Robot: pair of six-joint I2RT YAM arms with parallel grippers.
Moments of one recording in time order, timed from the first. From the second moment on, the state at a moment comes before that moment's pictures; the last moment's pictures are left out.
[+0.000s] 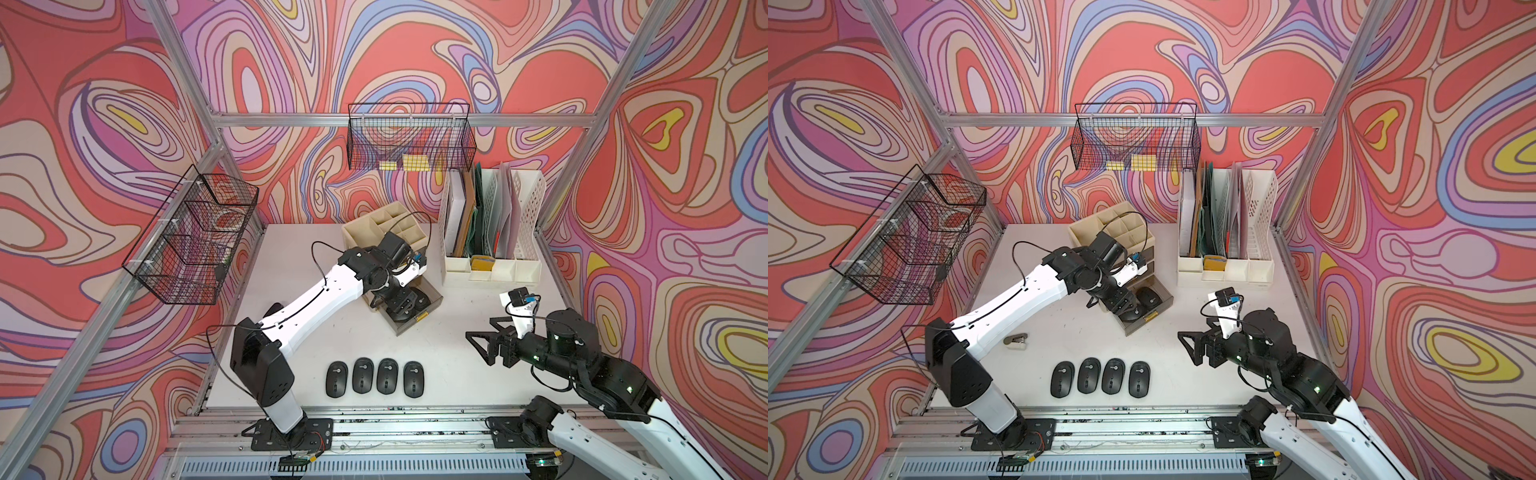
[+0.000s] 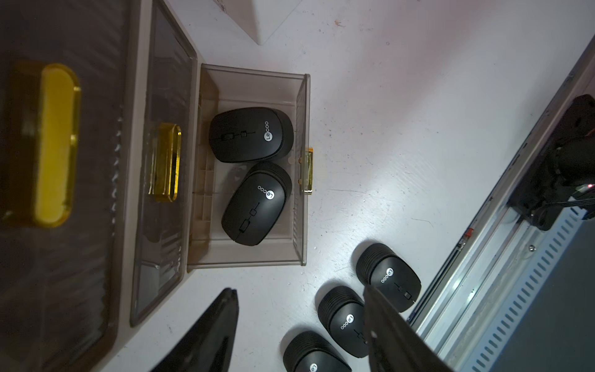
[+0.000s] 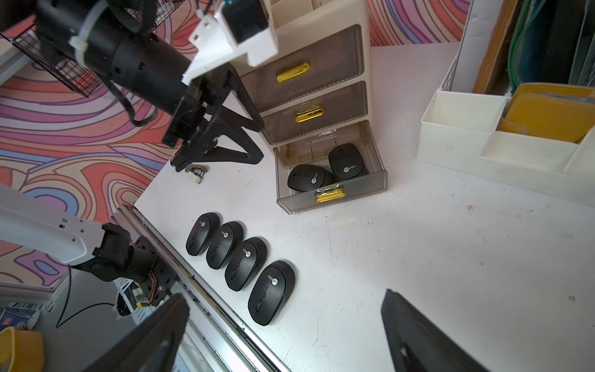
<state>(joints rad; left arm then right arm) -0.72 1.73 1.66 -1.05 0.15 0.16 0.66 0.54 0.90 -0.83 -0.11 0.35</state>
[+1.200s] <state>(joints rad) -0.74 2.12 1.75 -0.98 -0.04 0.29 0.66 0.55 0.92 -0.88 -0.08 0.33</state>
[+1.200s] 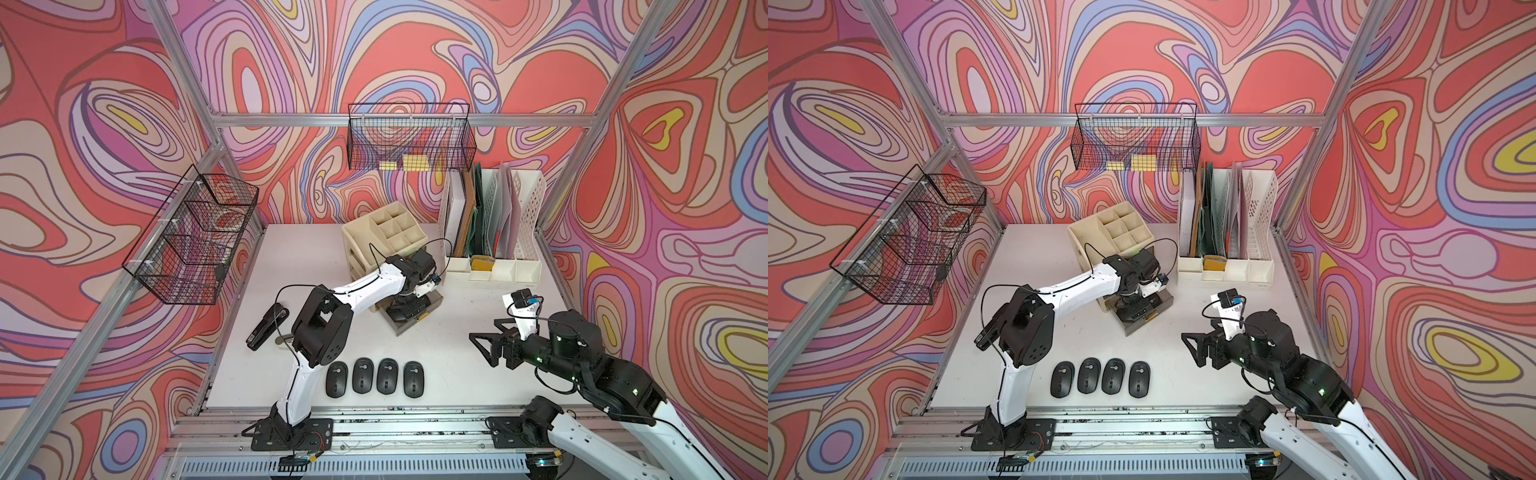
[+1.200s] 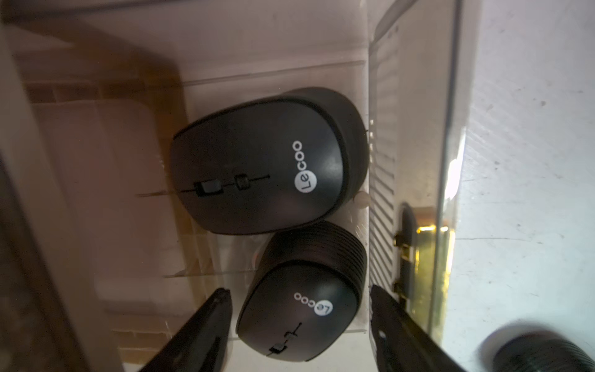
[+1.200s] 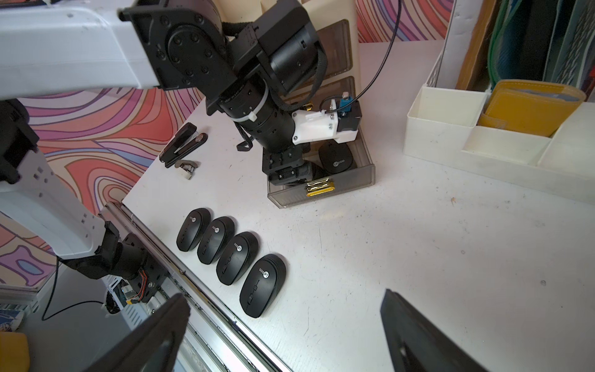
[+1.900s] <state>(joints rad) -0.73 2.17 1.77 -0.99 -0.07 0.25 0.66 0.55 0.92 -0.88 -0.07 0.33</state>
